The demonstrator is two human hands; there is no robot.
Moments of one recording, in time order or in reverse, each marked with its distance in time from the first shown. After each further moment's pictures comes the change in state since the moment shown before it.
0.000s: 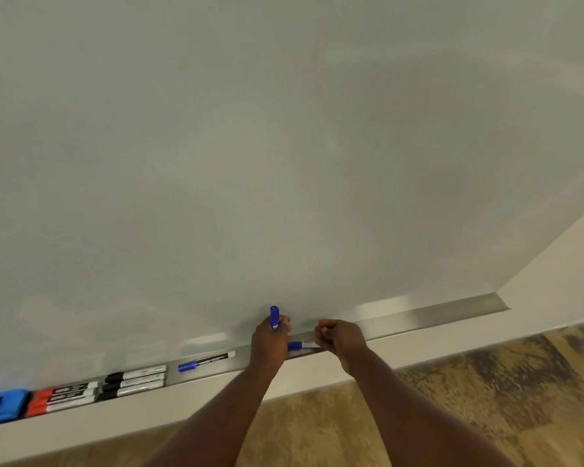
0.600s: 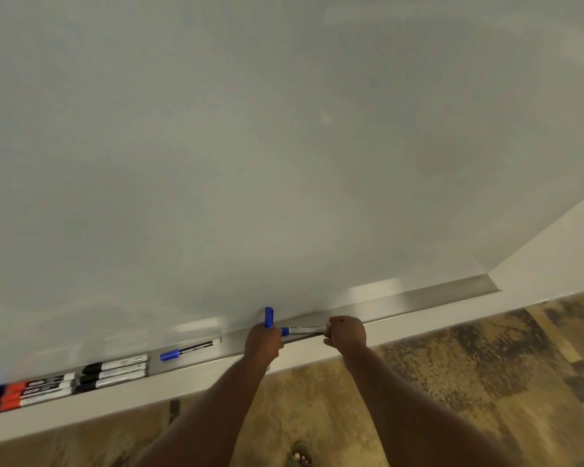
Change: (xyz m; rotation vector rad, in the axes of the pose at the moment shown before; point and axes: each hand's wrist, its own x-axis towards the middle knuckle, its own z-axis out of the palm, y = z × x) left_hand 0.017 -0.026 0.023 0.110 -0.064 -0.321; right_hand 0.028 0.016 -0.034 -0.336 0.237 0.012
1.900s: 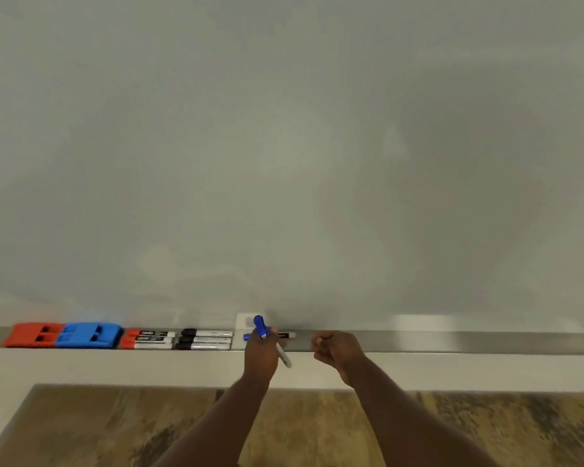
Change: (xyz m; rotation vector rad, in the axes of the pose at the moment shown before) left_hand -0.022 -0.067 -0.156 -0.322 0.233 0.155; right_hand -0.101 -0.003 0.141 0.102 -0.468 -0.004
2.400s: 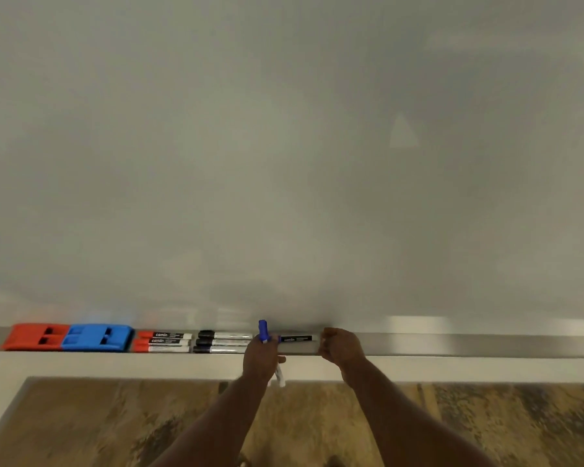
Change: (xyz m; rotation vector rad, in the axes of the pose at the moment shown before) left_hand 0.055 -0.009 -0.051 0.030 -0.073 -0.136; right_hand 0.032 0.003 0.059 -0.143 0.112 0.042
